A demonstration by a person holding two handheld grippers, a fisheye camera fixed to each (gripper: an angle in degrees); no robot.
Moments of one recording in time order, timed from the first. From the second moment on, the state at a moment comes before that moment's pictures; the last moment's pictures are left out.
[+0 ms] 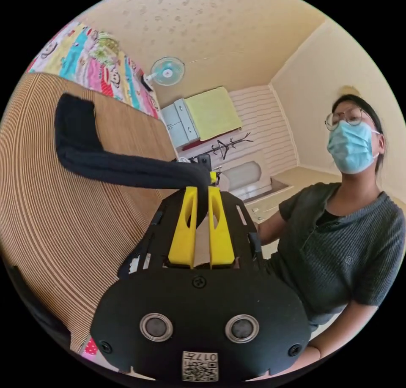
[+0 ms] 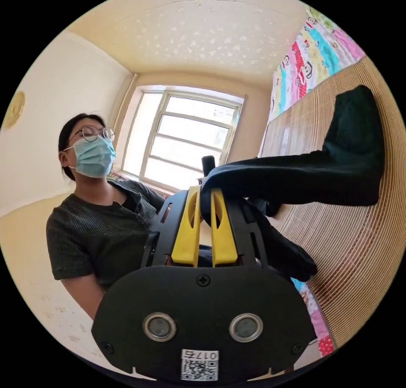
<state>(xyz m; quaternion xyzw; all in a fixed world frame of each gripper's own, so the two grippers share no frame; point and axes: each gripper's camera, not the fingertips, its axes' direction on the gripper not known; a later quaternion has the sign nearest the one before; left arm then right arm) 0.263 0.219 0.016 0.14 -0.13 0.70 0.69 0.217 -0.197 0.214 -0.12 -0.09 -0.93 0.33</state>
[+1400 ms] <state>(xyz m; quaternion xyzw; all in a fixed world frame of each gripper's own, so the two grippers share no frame) 0.234 -0.021 0.035 0.24 -0.24 0.45 0.82 0.186 -0.293 0.295 0.17 0.05 -0.74 0.64</state>
